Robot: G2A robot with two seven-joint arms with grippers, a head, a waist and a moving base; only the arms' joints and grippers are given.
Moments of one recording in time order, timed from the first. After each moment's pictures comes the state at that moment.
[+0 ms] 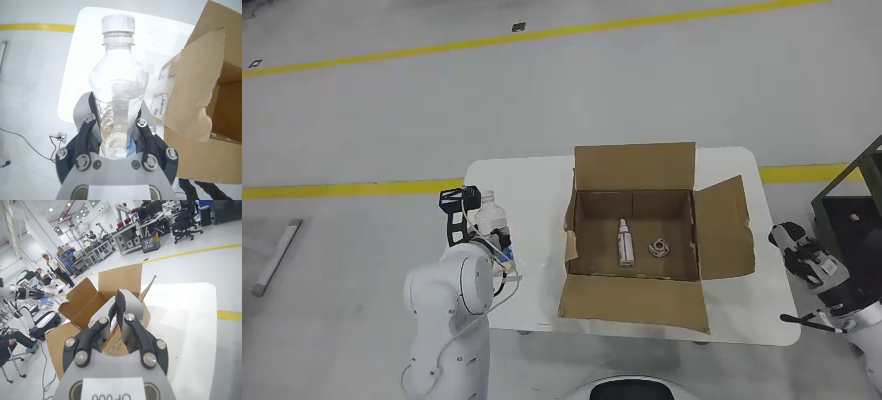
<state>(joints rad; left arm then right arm) 1.10 -1.52 -1.46 -2.03 1.61 0.16 -1.45 -1.82 -1.08 1.83 -1.90 -0.60 -0.56 0.02</state>
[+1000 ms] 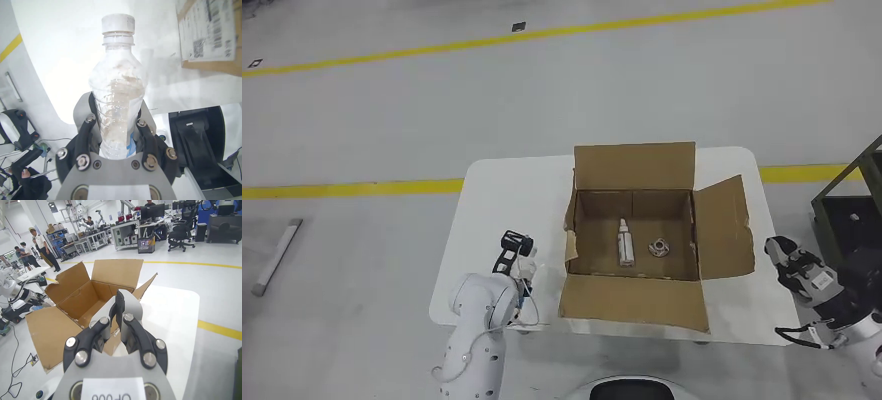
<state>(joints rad) 1.20 -1.48 -1.44 -1.70 1.58 -0.31 -1.36 -1.87 -1.09 1.83 -1.91 -0.86 -0.56 -0.10</state>
